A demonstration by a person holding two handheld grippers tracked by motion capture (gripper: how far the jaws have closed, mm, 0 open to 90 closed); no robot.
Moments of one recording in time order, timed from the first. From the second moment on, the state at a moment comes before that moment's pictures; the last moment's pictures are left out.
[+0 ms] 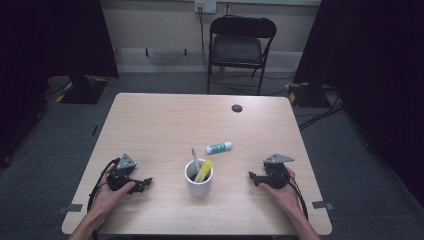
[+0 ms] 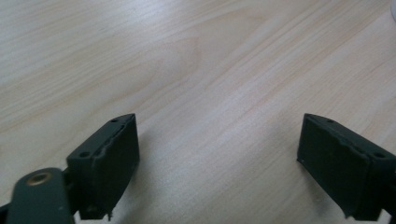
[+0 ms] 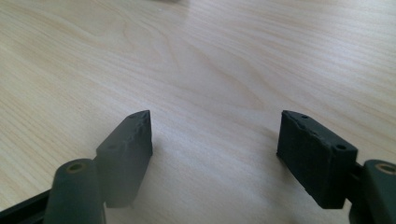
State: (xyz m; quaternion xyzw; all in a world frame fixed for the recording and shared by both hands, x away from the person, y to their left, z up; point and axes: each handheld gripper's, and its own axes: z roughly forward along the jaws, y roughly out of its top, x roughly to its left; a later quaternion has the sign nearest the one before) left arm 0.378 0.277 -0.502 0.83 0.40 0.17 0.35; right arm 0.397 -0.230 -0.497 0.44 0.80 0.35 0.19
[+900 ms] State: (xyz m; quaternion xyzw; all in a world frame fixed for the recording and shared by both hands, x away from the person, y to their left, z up) left arm 0.378 0.277 -0.502 0.83 0.40 0.18 0.35; right arm 0.423 -0.203 -0.463 0.39 0.81 0.42 0.17
